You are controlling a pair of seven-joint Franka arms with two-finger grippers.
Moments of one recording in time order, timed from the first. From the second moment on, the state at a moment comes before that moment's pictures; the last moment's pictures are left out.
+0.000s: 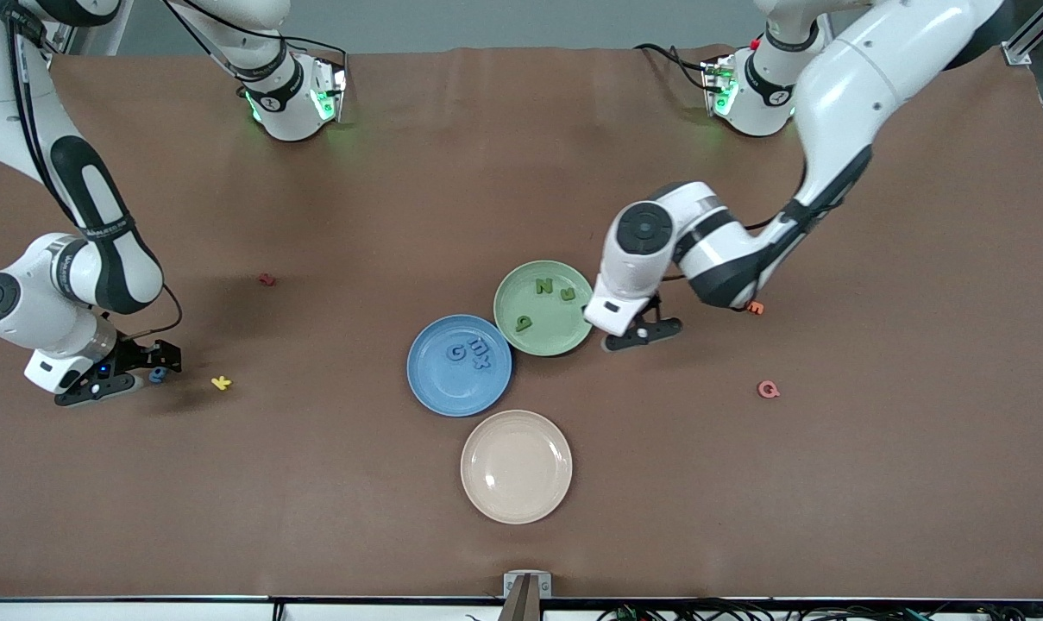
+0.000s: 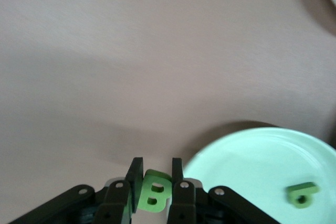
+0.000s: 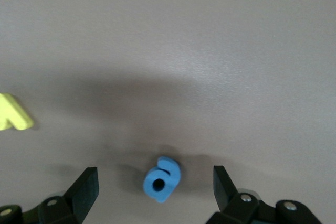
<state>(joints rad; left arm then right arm) 0.03 0.74 -0.81 -1.74 0.68 2.16 -1.32 -0.34 0.60 0.04 -1.92 -0.06 2.59 -0.55</state>
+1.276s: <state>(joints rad) -0.35 0.87 -0.56 -1.49 0.52 2.18 -1.36 -0.36 0.62 0.04 -1.90 -0.06 2.58 -0.58</state>
